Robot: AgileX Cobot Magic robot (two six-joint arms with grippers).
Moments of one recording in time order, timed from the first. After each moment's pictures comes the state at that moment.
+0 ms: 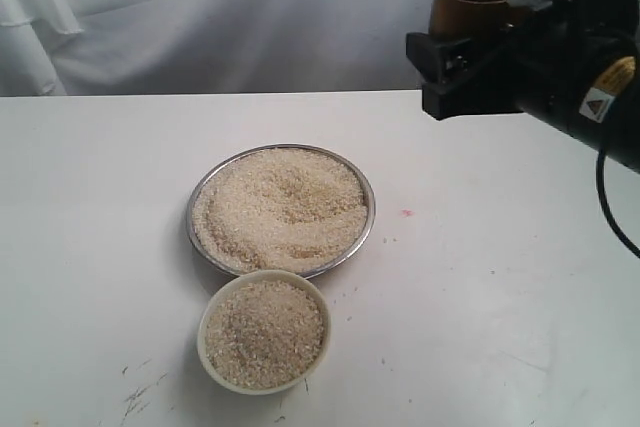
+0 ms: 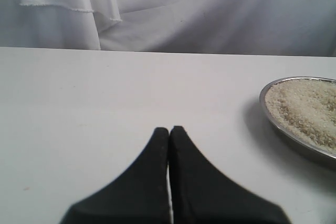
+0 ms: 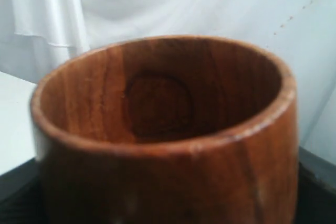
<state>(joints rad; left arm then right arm) 0.01 0.01 0.00 -0.04 0.29 0.01 0.49 1.39 -0.71 -0.21 -0.48 0.11</state>
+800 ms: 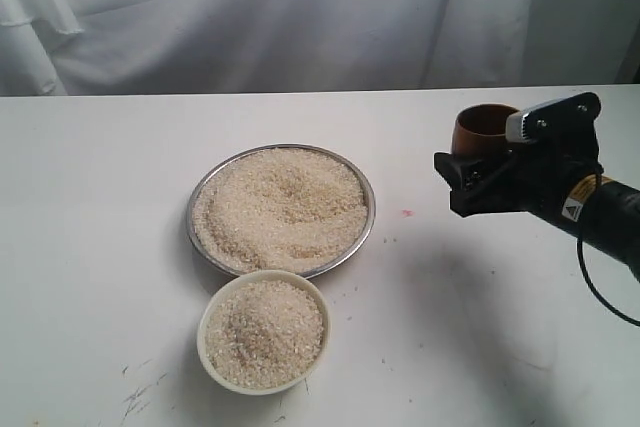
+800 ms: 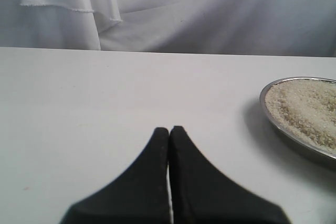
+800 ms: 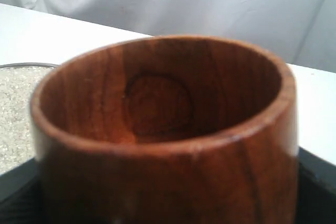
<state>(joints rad) 0.01 0.01 0.00 -0.04 0.29 0.01 0.23 1.87 -0.63 -0.45 -0.88 0.18</state>
